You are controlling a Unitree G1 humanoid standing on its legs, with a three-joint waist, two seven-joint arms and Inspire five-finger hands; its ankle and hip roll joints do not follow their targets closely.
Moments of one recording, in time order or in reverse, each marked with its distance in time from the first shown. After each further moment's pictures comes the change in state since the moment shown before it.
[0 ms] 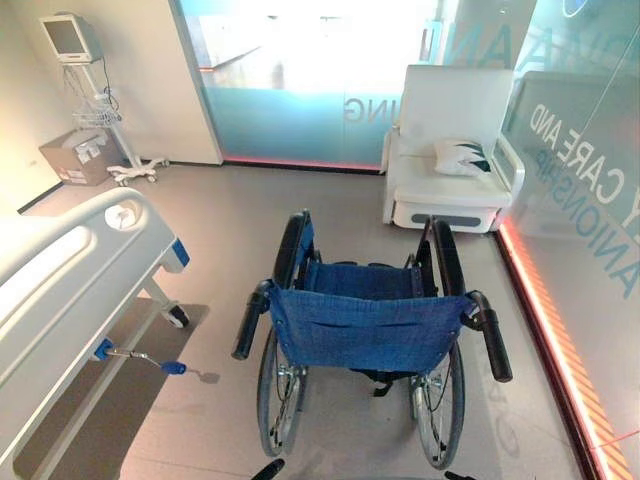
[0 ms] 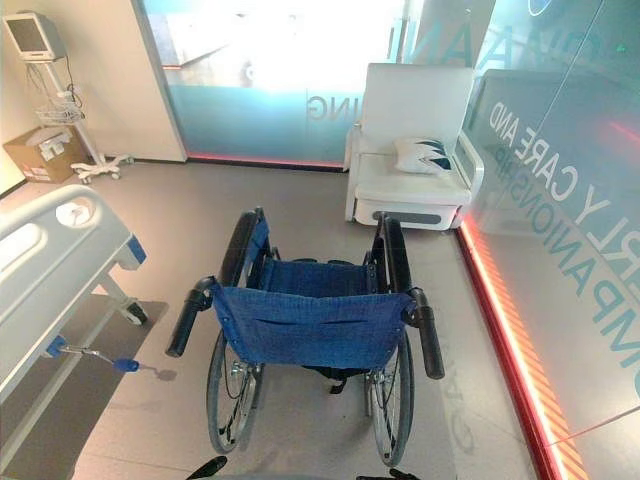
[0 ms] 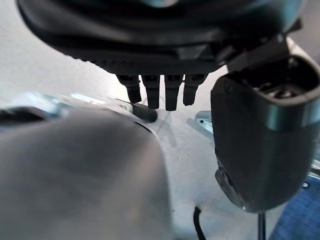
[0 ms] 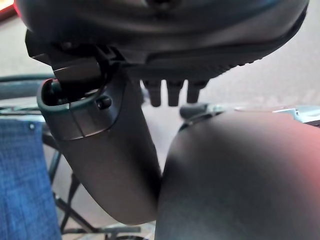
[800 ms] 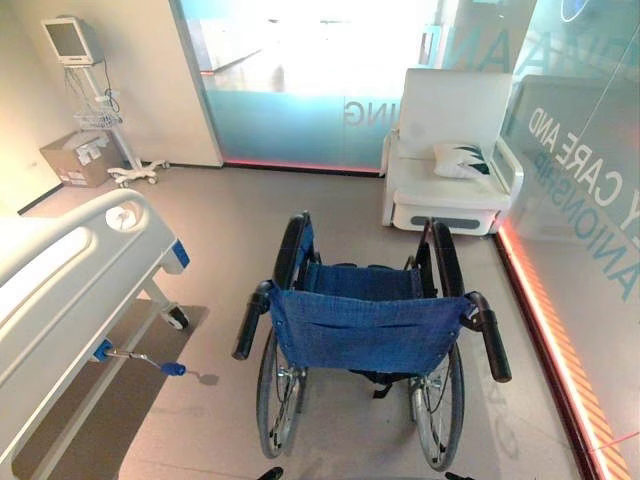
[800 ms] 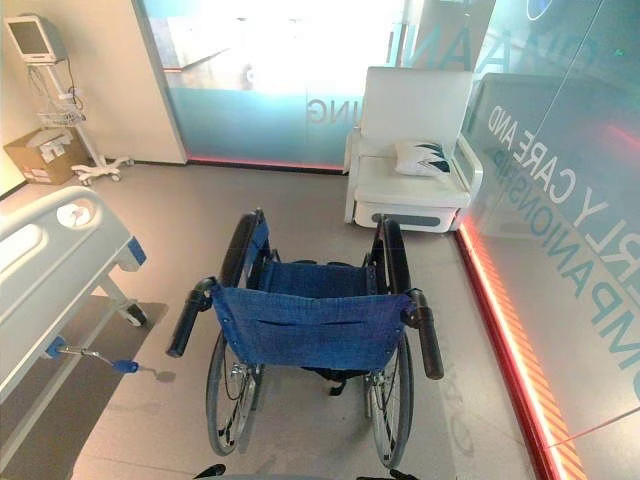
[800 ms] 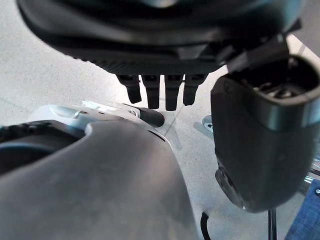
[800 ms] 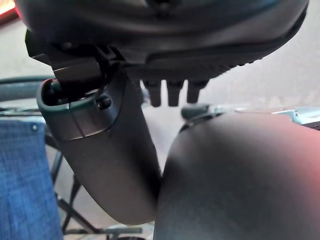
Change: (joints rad) left arm 0.000 0.002 -0.001 0.012 0.004 0.013 0.017; right arm 0.004 0.003 0.000 0.000 0.000 -0.007 -0.006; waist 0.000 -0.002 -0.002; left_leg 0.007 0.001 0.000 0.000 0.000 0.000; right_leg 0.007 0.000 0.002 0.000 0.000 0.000
